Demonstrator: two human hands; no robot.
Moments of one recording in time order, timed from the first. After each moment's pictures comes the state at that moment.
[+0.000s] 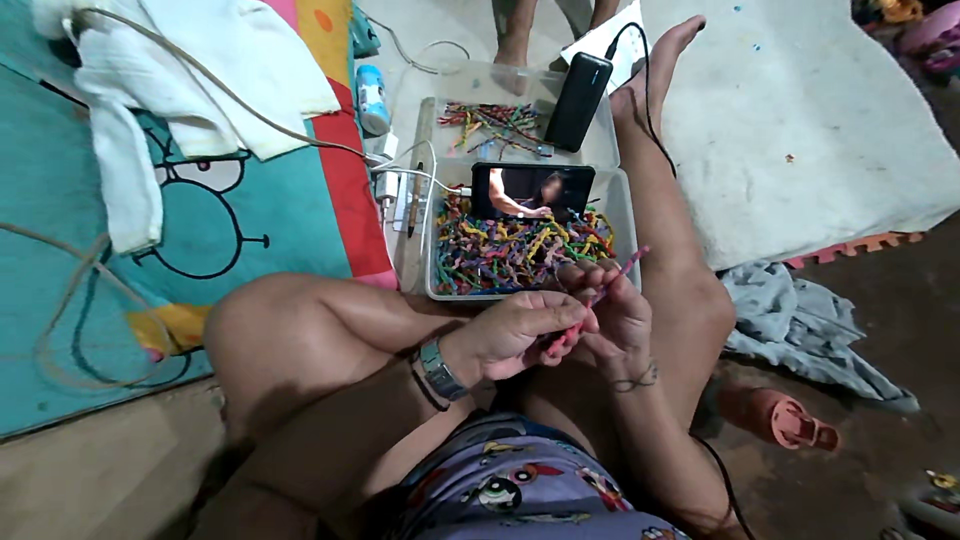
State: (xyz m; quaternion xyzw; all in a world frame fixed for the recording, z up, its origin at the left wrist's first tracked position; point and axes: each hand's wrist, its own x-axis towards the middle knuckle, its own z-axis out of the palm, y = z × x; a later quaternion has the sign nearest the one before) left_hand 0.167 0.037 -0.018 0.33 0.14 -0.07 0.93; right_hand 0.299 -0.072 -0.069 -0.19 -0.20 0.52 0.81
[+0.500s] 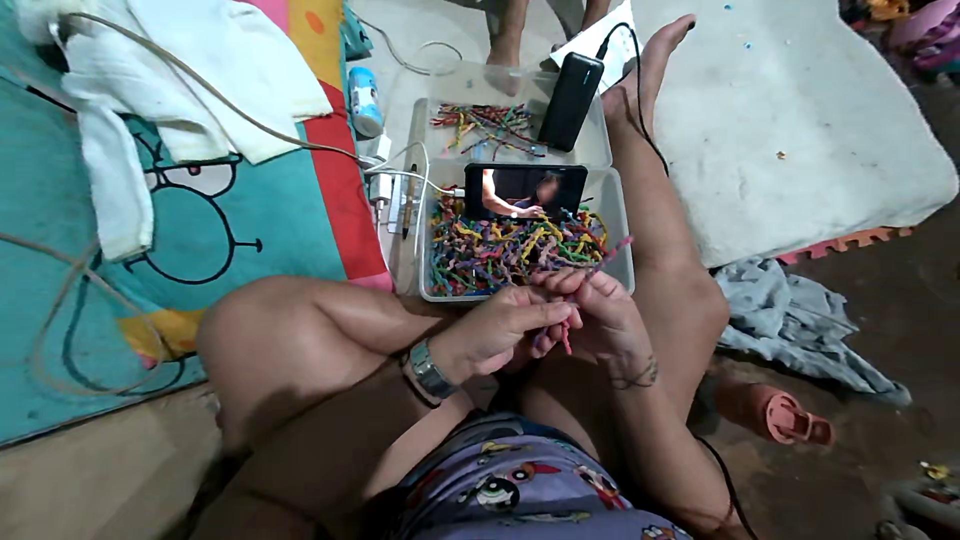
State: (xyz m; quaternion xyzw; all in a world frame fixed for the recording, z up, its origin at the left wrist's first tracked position) left_hand 0.165 0.040 -0.018 0.40 0.19 -0.05 0.89; right_hand 0.304 -0.078 -0.067 -0.34 -0.28 0.51 0.74
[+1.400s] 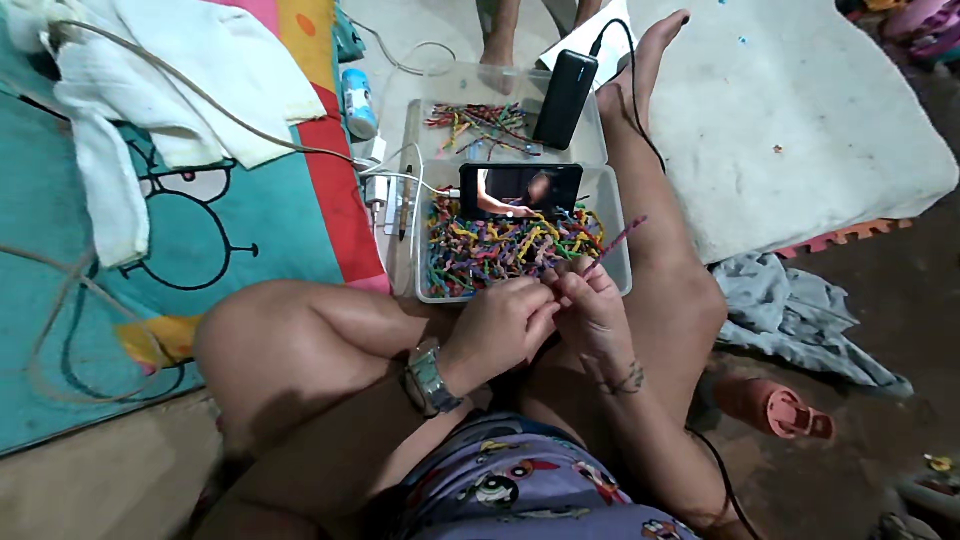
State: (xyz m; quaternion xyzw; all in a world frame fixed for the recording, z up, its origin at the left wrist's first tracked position) left_hand 0.165 0.030 -0.043 0.89 0.13 0.21 0.39; right_hand 0.280 -0.069 -0.064 -0.38 -0.15 0.42 0.81
